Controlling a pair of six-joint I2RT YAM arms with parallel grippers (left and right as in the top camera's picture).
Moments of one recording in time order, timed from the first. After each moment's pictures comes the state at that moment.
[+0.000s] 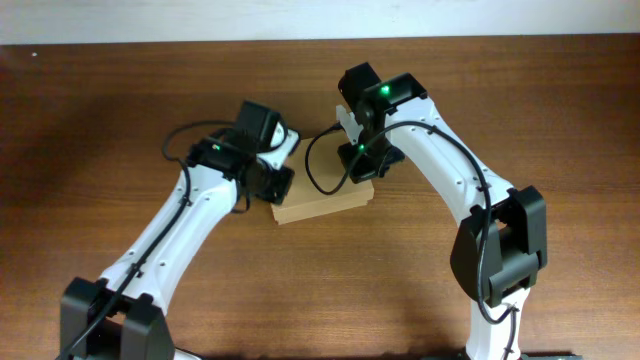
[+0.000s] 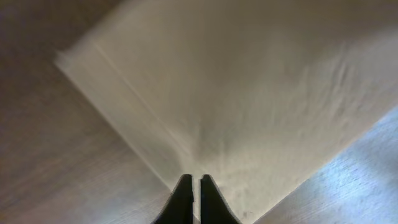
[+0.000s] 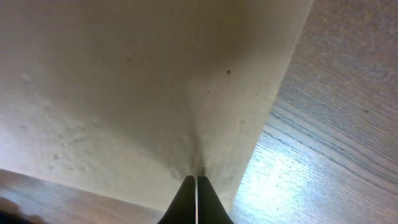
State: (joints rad) left arm -0.36 1.63 1.30 -0.86 0.07 0.08; right arm 0.44 2.08 1.86 -1.32 -0.13 0.02
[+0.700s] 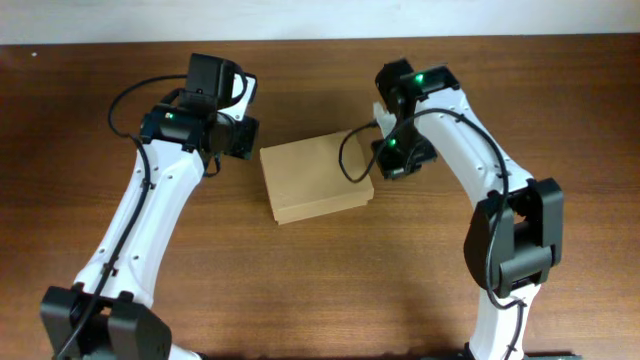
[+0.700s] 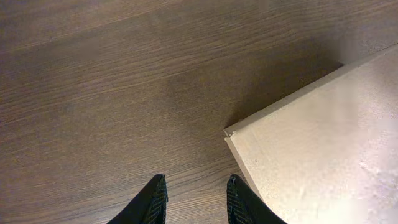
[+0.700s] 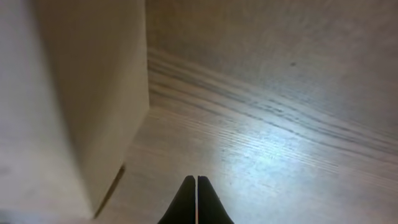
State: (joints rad) left arm -0.22 1.66 1.52 -0.91 -0.05 0.07; right arm 0.31 2.08 1.78 -1.35 -0.07 0.01
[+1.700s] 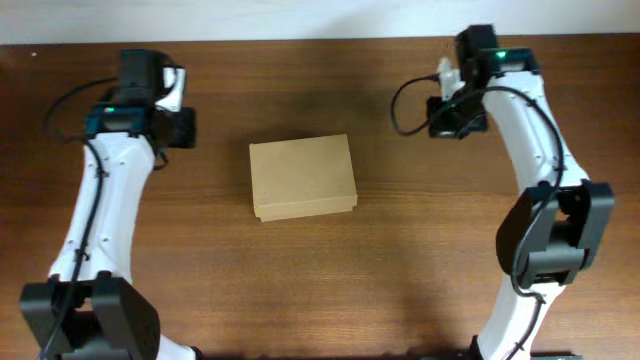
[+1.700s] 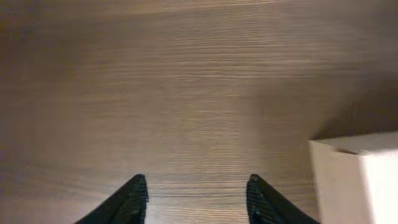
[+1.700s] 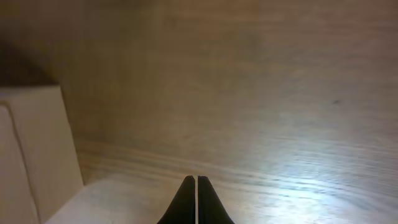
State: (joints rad) left arm 0.05 1.70 1.52 -0.87 -0.11 0.09; right arm 0.03 2.08 1.91 -1.22 -0.15 0.00
